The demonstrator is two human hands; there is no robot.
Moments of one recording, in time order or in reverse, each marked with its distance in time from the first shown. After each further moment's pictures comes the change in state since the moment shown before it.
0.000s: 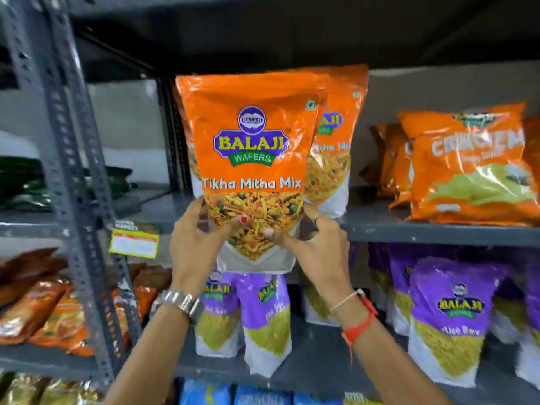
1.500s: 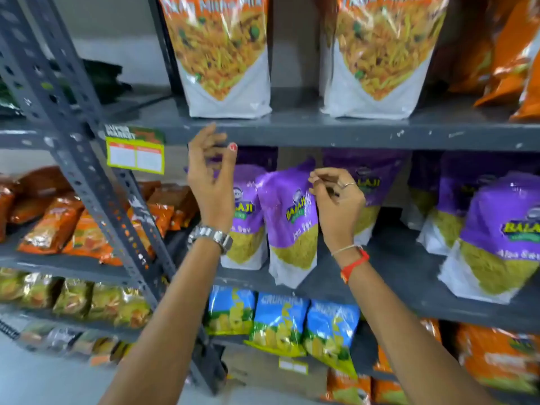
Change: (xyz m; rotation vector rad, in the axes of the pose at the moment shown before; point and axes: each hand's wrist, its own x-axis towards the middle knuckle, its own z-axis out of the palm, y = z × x) left_hand 0.007 -0.106 0.020 -0.171 0.239 0.092; right_hand -0.019 0.120 0.091 0.333 0.191 0.164
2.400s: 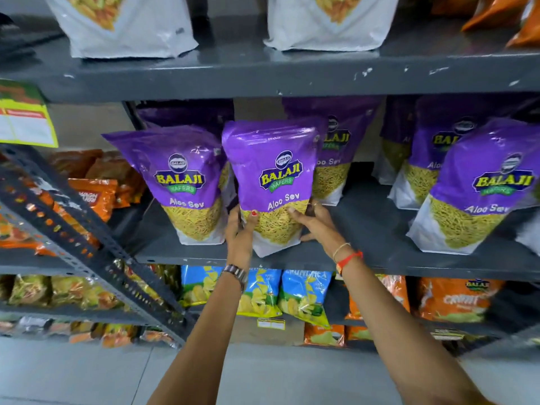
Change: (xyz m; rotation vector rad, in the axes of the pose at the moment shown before) left_hand -0.157 -0.158 0.044 -0.111 -0.257 -0.774; right_hand -0.019 0.146 -0.084 -0.140 -0.424 0.735
